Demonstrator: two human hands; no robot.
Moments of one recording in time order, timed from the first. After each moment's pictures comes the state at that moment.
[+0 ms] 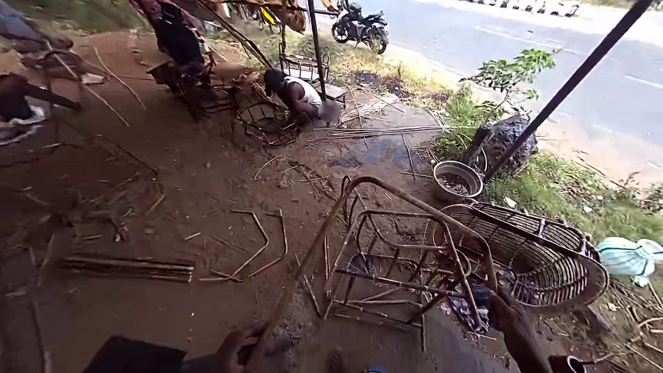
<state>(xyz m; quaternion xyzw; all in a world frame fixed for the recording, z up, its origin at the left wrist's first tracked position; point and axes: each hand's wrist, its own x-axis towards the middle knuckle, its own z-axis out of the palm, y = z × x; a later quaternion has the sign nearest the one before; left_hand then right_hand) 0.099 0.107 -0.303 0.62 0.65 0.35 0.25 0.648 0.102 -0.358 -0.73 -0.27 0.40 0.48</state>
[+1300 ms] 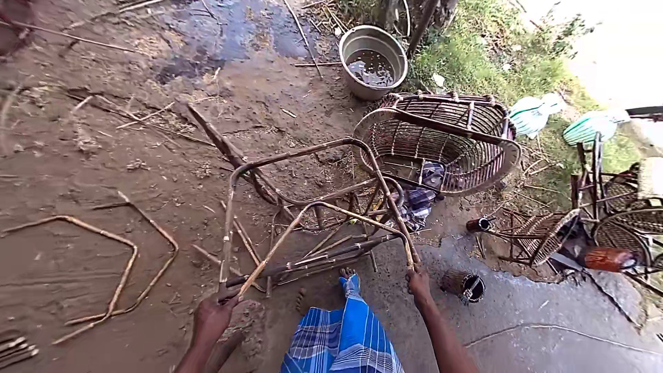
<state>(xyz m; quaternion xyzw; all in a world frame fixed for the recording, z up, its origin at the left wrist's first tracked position) 0.239 0.348 -0.590 0.62 0.67 -0.03 0.41 0.712 0.080 -0.591 -0.84 0.08 0.42 0.32</state>
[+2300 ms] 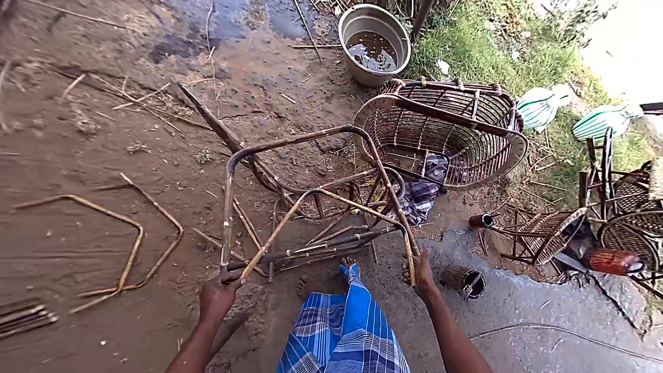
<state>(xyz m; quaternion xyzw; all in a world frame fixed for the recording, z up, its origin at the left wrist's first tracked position) 0.251 0.344 -0.589 0.59 0.70 -0.02 0.40 0.729 0.077 -0.598 -0.68 0.19 0.55 0.45</state>
